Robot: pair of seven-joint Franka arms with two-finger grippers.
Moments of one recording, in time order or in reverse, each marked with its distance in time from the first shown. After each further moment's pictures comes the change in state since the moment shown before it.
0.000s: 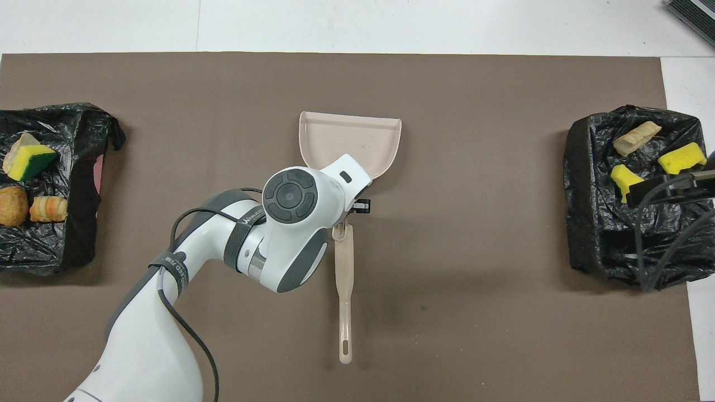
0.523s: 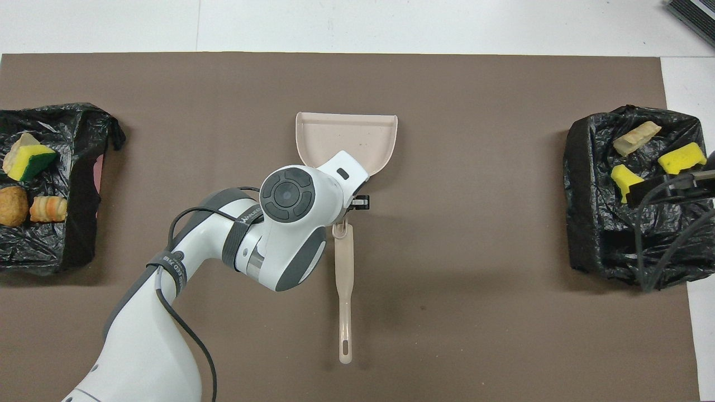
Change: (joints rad) left arm 0.018 -0.007 0.026 0.017 -0.001 0.007 -0.060; right arm 0.000 0.000 0.000 0.000 0.000 0.000 0.000
